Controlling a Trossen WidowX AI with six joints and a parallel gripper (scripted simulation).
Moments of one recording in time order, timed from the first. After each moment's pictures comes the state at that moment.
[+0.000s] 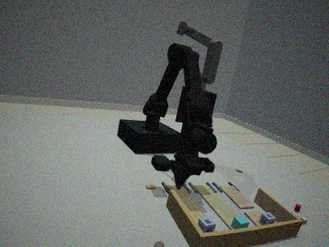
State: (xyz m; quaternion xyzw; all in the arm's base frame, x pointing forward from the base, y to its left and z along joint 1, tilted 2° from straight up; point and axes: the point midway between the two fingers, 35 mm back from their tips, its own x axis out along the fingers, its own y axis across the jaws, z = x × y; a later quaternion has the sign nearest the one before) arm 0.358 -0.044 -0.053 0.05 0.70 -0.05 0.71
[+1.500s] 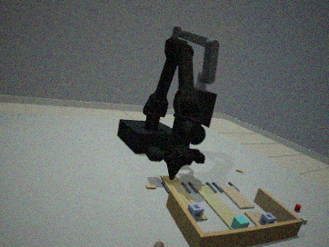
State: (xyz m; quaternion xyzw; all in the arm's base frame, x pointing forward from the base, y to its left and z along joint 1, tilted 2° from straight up) arm 0.294 -0.036 -0.053 0.05 0.70 -0.05 0.71
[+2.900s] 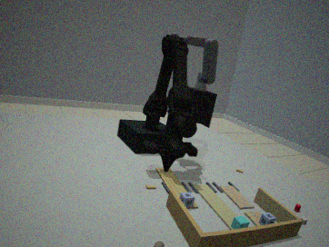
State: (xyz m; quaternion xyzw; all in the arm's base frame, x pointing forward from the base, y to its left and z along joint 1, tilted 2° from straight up) arm 0.236 -0.029 -0.053 0.05 0.70 -0.05 0.71
